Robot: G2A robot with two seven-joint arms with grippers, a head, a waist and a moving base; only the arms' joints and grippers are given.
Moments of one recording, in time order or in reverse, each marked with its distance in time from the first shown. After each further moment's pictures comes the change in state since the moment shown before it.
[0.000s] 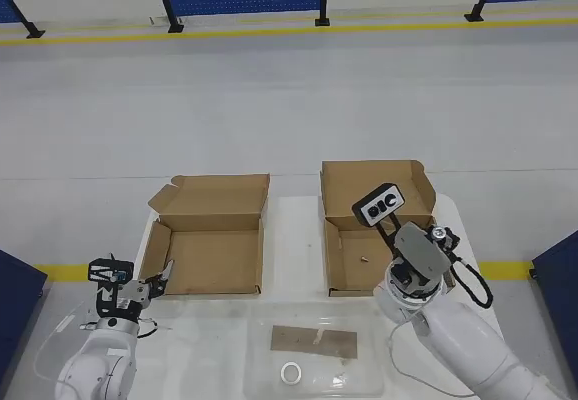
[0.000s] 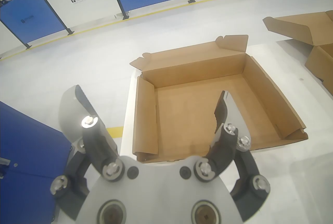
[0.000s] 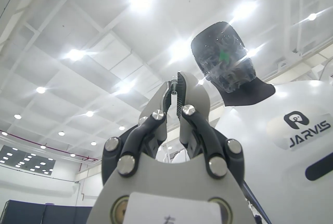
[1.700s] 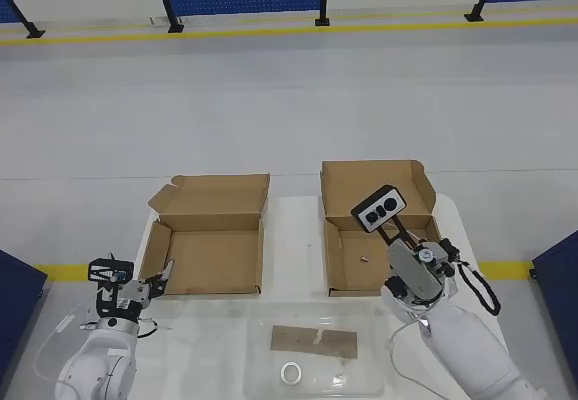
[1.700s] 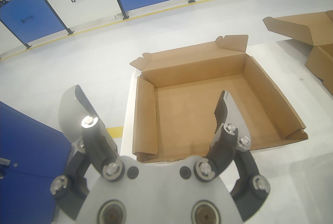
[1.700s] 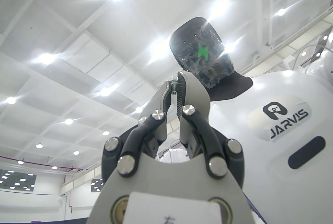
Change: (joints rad) left arm 0.000 0.000 0.000 0.000 0.000 0.000 0.000; right arm -0.089 -0.074 0.152 -0.055 -0.226 0.118 -0.059
